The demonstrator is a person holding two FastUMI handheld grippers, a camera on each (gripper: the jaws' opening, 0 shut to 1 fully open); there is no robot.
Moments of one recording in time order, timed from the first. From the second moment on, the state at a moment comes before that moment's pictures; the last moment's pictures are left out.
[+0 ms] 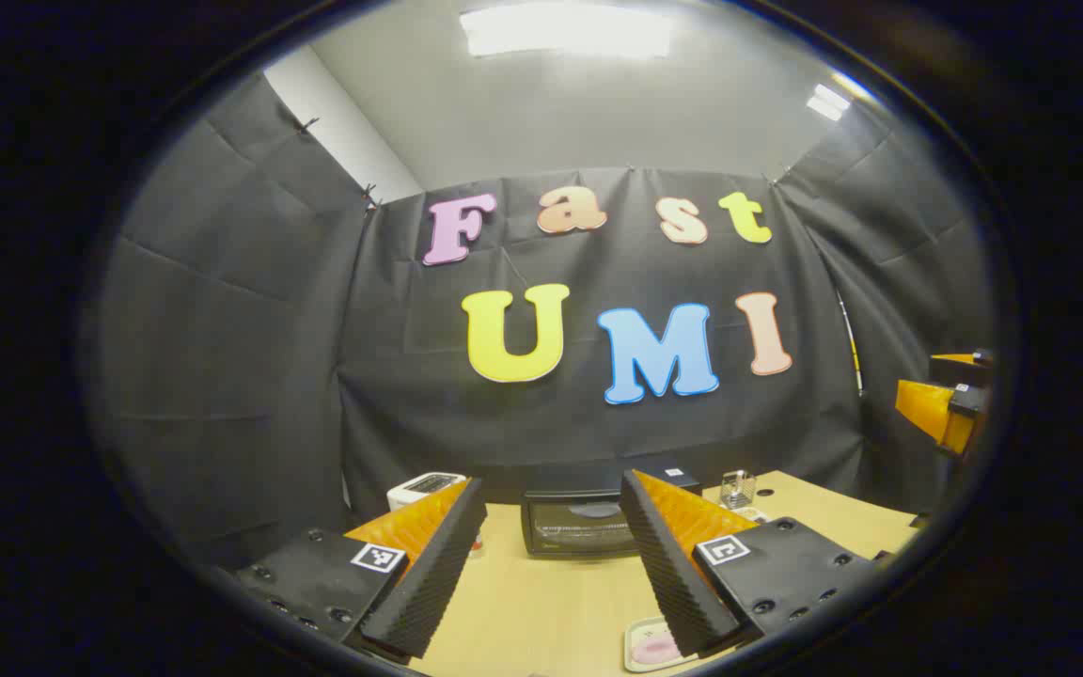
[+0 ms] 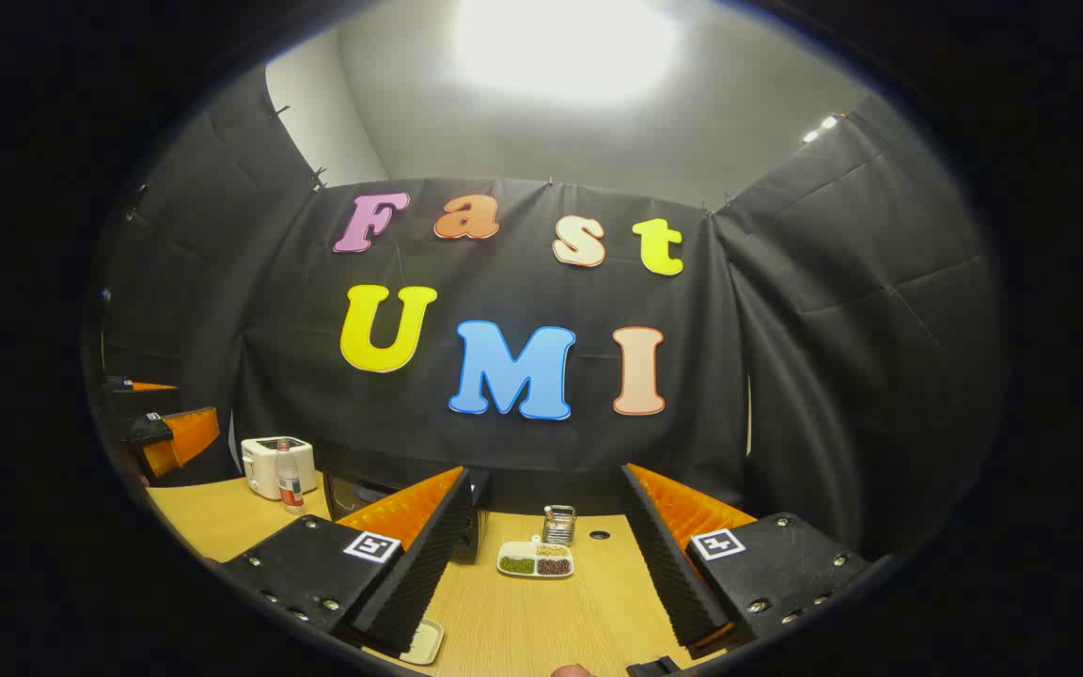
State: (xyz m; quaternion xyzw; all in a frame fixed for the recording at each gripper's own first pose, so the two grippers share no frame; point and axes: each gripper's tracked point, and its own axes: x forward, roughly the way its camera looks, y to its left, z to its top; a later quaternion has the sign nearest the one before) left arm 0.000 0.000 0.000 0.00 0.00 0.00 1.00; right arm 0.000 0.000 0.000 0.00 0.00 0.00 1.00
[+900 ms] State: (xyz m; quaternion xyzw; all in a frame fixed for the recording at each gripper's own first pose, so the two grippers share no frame) left arm -0.003 -0.043 0.003 0.00 -0.01 0.03 1.00; right arm 0.001 -0.032 -0.012 0.01 -0.01 0.03 1.00
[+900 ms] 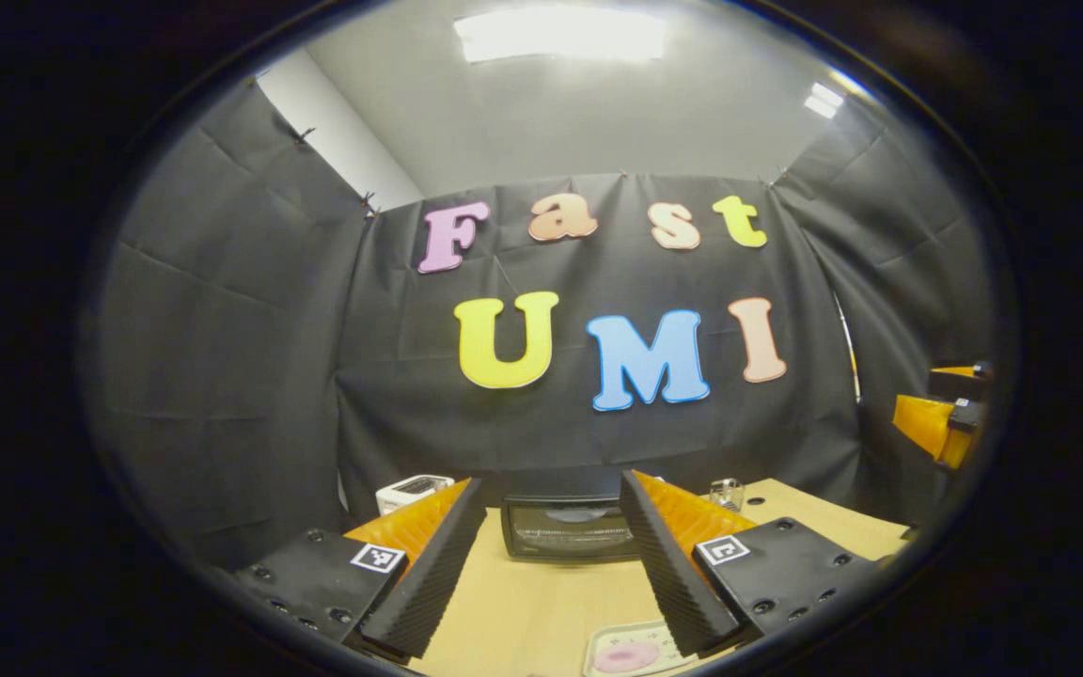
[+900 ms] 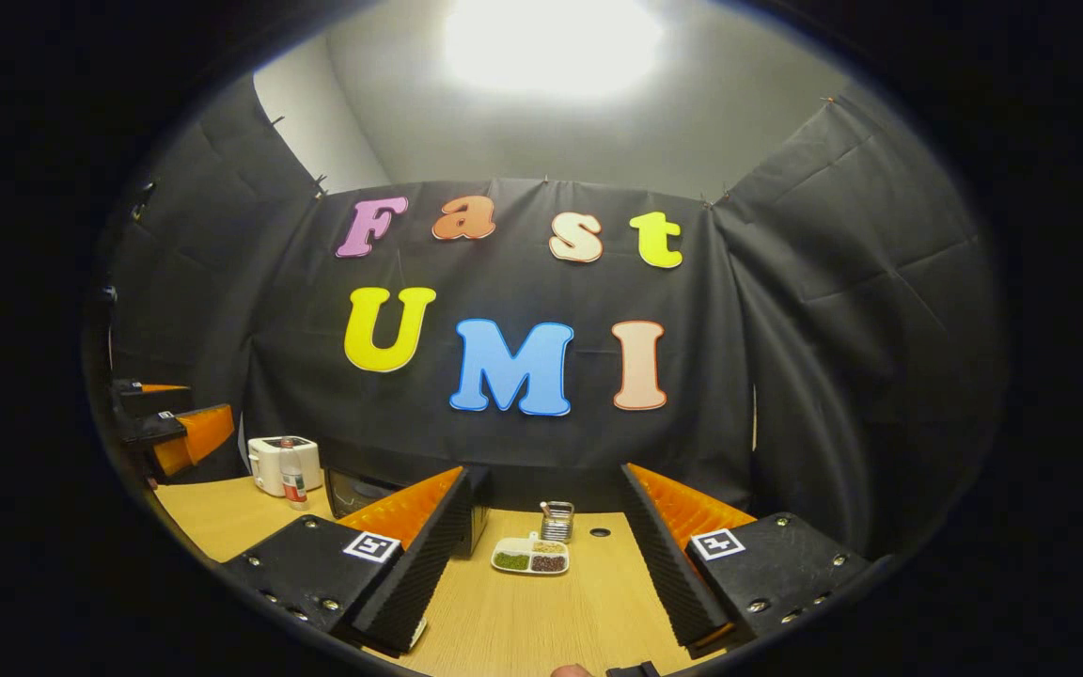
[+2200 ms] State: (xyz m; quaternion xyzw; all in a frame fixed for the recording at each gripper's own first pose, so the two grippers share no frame) left arm 0.258 -0.056 -0.103 -0.01 0.05 -0.06 1.00; right arm 0.069 -0.019 -0.037 -0.02 0.03 -0.06 1.00
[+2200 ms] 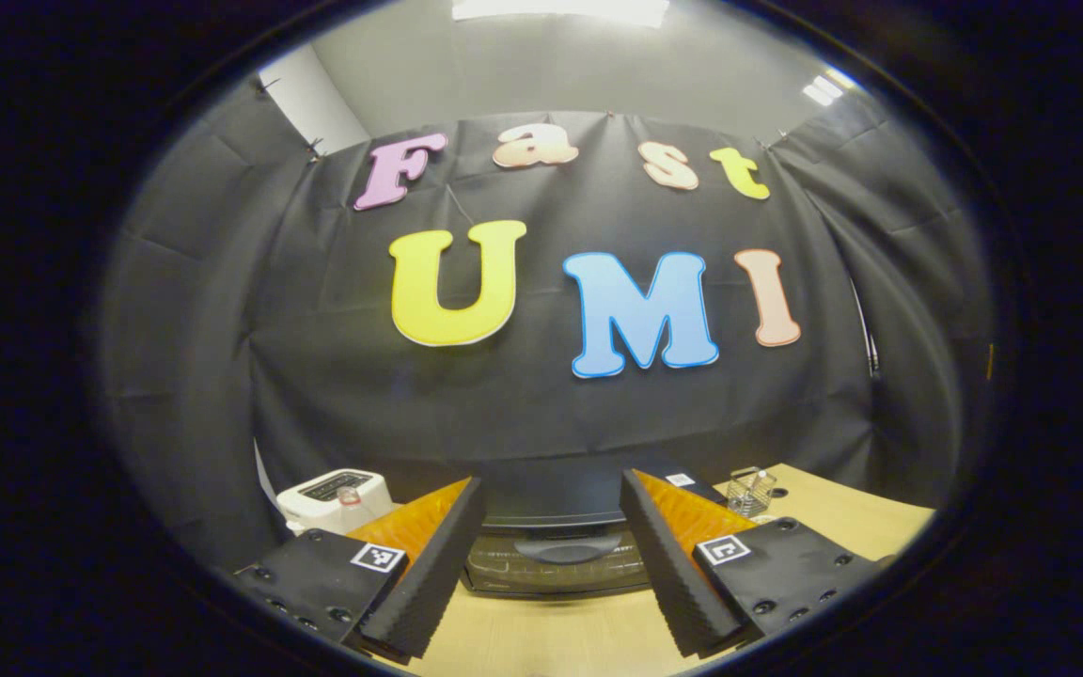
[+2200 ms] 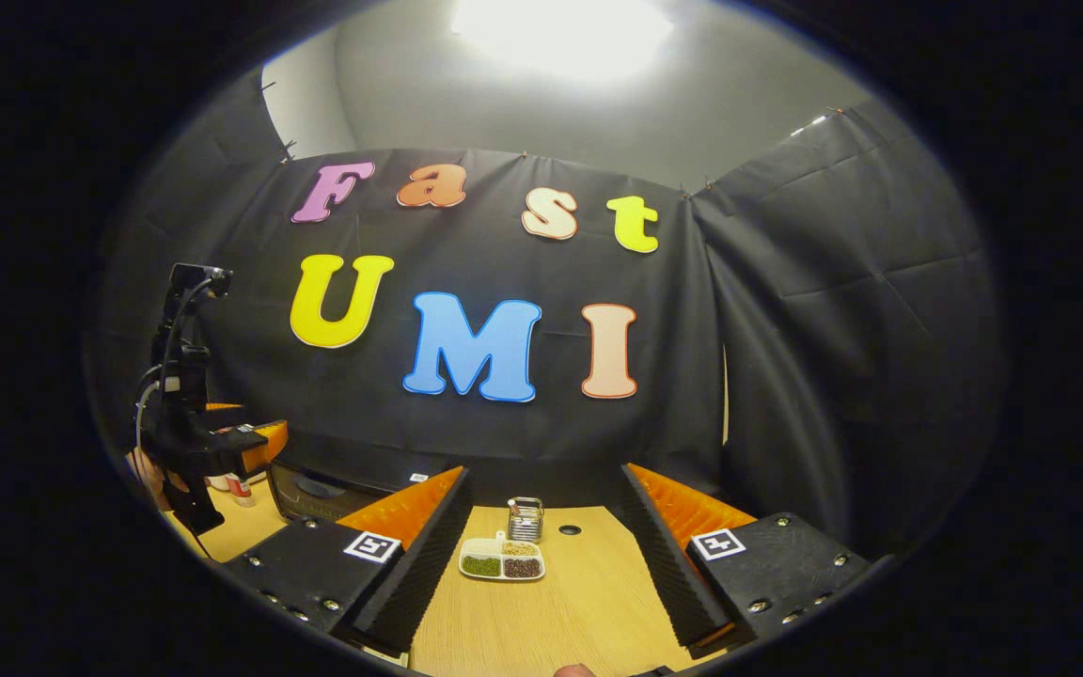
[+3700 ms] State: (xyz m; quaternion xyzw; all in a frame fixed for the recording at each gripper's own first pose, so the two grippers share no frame) left arm 0.319 -0.077 -0.243 -0.01 0.14 -0.07 0.99; right arm 0.055 -0.029 -0.045 -0.06 0.07 -0.11 0.99
